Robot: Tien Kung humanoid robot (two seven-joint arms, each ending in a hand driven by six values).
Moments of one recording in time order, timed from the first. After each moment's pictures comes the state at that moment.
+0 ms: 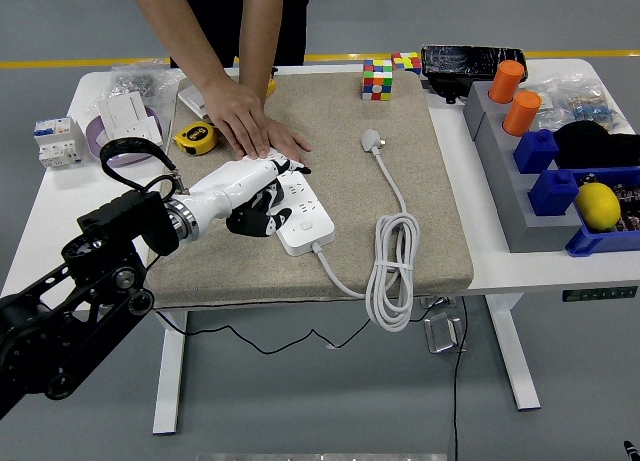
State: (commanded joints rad) left arm -0.41 0.24 -1.06 -1.57 1.92 -0.19 0.18; right arm 0.15 -0.31 0.32 0.44 -0.10 -0.47 -0.11
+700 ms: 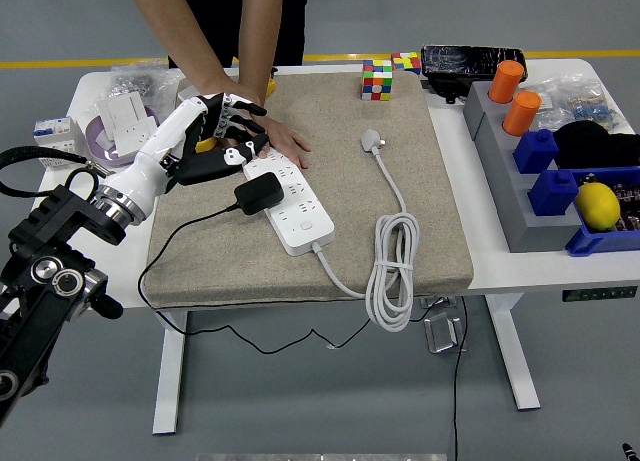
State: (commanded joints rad) left arm -0.27 0.18 -1.28 -1.60 1.48 -0.11 0.11; right arm 0.14 -0.30 0.32 0.44 -0.10 -0.47 -0.11
